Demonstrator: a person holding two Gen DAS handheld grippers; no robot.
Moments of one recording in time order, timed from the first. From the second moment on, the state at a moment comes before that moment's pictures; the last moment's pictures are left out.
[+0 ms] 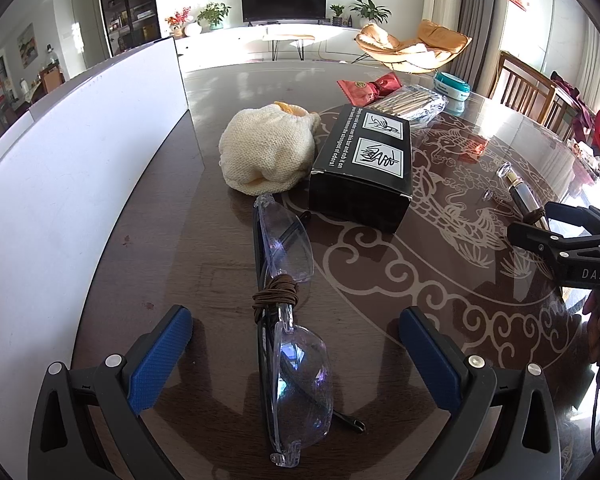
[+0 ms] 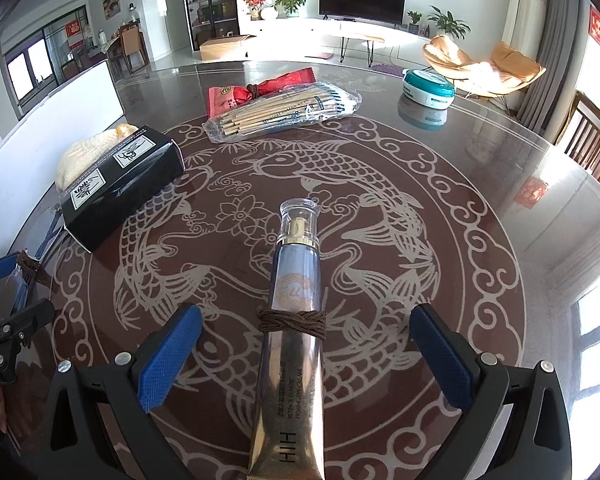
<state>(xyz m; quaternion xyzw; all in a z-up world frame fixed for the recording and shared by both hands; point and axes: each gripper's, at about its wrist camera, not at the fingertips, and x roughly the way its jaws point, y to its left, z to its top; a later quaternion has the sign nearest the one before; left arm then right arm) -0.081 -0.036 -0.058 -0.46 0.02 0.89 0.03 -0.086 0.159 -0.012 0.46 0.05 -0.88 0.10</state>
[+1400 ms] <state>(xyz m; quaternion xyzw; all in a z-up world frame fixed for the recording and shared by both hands) 0.008 -0.044 -0.017 -0.41 -0.06 0.90 0.12 0.013 0.131 0.029 0.43 -0.03 -0.88 0.22</state>
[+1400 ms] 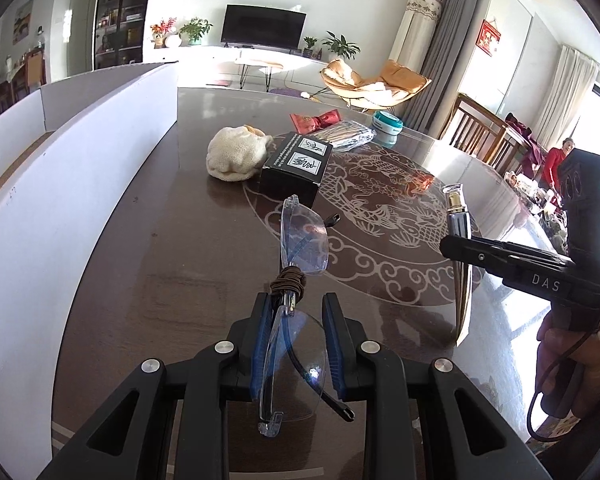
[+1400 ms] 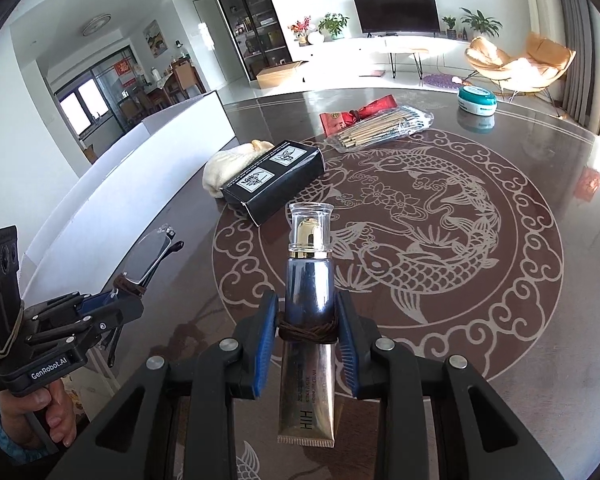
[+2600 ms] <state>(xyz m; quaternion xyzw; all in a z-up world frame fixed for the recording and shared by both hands) 0.067 -0.332 0.068 -0.38 -0.12 0.91 -0.09 0.007 -0.197 0.158 0.46 0.22 -0.70 0.49</state>
